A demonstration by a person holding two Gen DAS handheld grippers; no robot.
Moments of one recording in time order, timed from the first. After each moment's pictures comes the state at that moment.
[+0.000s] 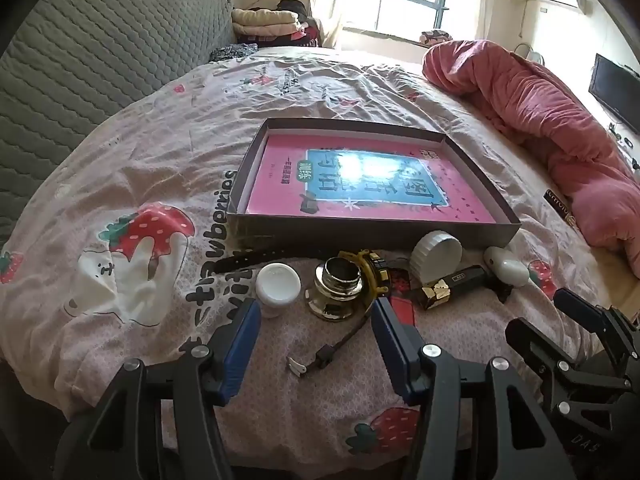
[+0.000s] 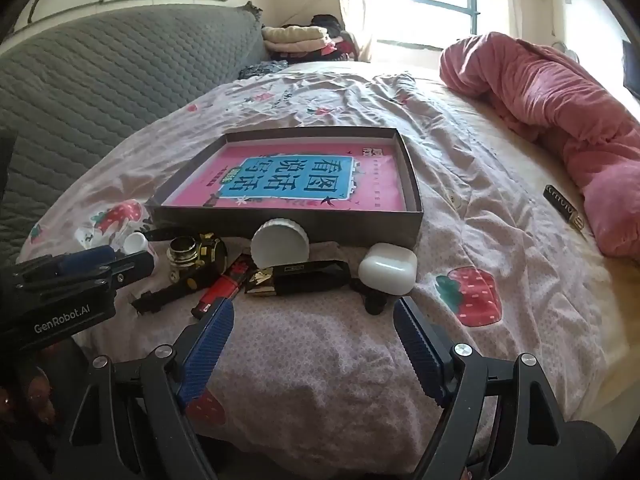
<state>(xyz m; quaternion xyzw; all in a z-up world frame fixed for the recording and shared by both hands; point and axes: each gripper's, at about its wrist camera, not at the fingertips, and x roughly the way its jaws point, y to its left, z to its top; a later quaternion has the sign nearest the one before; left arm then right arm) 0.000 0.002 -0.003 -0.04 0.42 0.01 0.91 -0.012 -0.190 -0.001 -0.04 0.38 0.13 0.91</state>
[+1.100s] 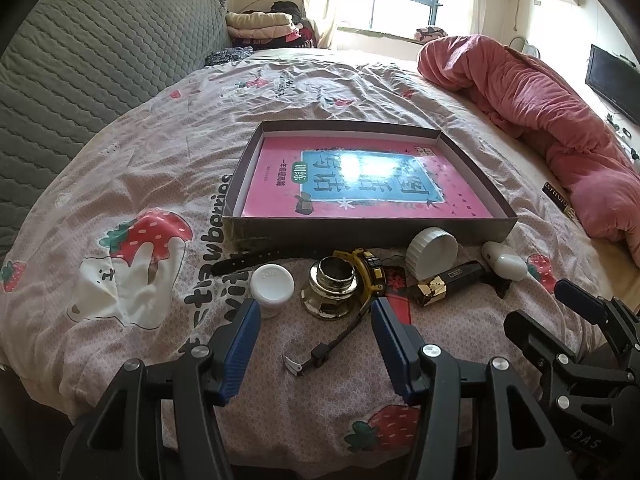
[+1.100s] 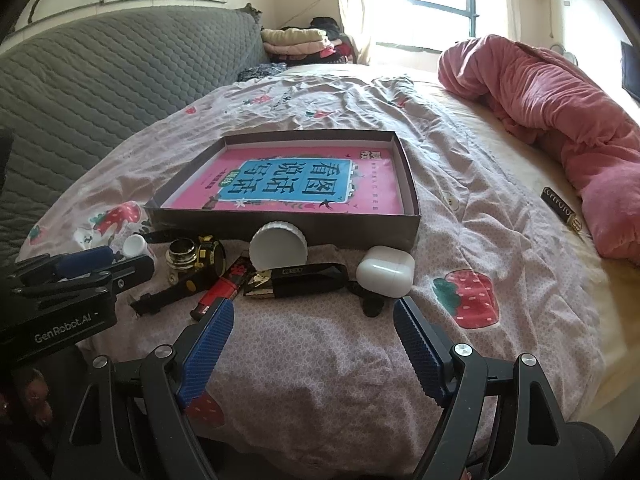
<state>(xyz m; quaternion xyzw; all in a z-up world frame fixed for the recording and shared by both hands) -0.001 -0.003 0.001 -0.03 0.43 0.01 0.90 -0.012 -0.191 0.001 -0.03 0.38 0.13 0.92</state>
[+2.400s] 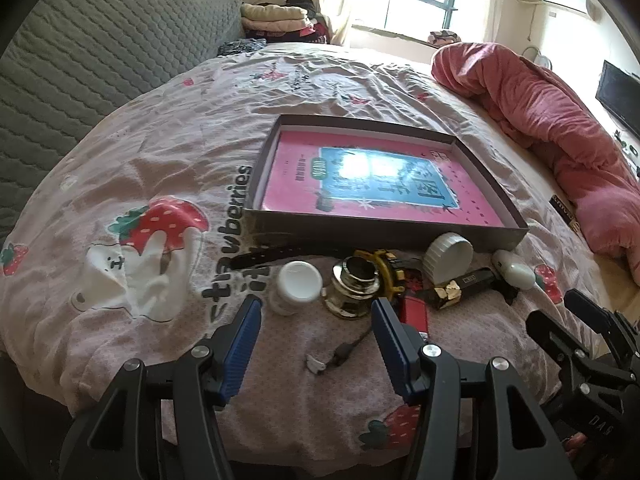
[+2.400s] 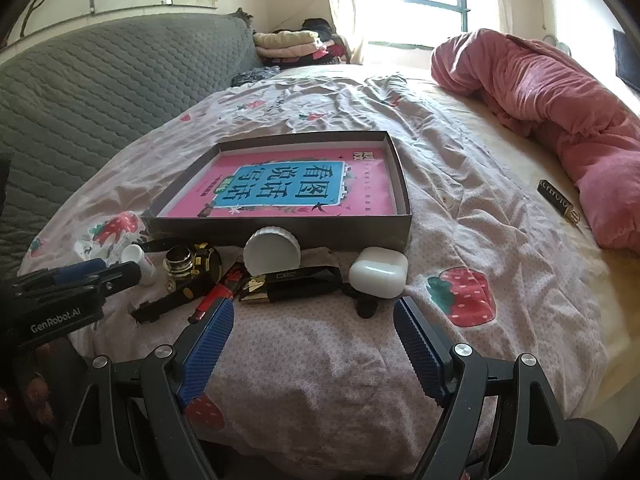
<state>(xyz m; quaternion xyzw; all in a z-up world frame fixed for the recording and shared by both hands) -0.001 0.016 0.000 -0.06 0.43 0.02 0.90 -0.011 -0.199 0.005 -0.01 0.38 0.12 0.92</state>
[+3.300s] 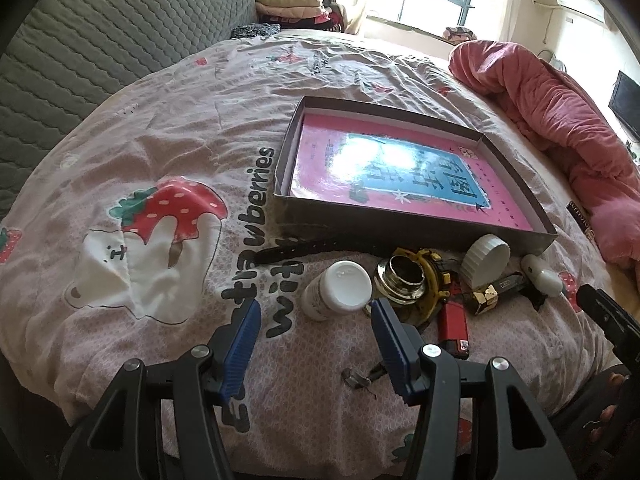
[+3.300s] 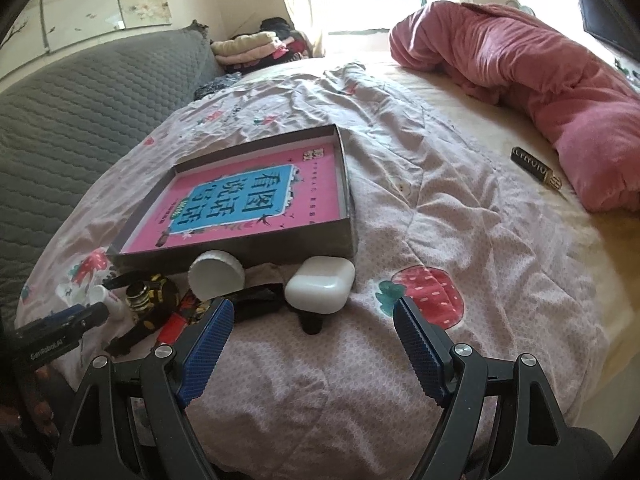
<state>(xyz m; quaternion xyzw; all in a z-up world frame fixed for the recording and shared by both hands) 0.017 0.040 -0.021 -0.08 0.45 0.03 0.89 0.020 -0.244 -0.003 0.05 0.40 0.07 0.91</state>
